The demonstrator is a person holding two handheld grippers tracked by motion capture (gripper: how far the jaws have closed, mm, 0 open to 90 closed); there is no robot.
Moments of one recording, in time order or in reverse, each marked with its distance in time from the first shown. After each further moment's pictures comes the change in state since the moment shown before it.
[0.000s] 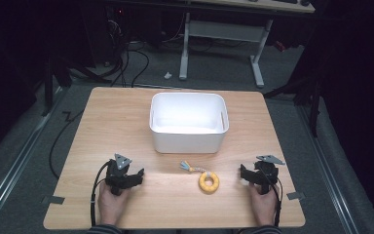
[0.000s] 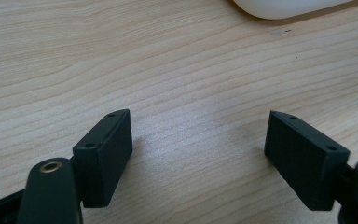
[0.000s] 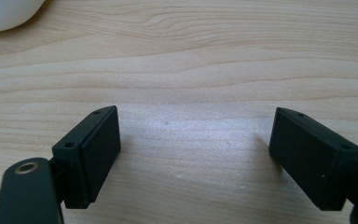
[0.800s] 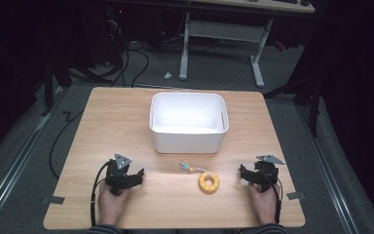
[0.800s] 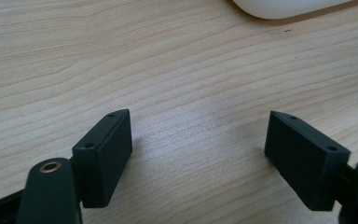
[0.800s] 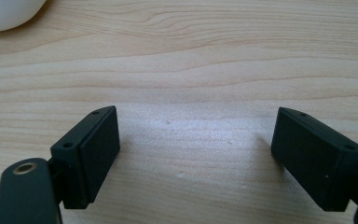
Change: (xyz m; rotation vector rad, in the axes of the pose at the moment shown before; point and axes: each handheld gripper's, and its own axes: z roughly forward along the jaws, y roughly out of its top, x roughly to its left) left arm 0.000 0.000 0.000 0.000 -0.002 0.000; right arm 0.000 0.000 0.000 0.004 0.011 -0.006
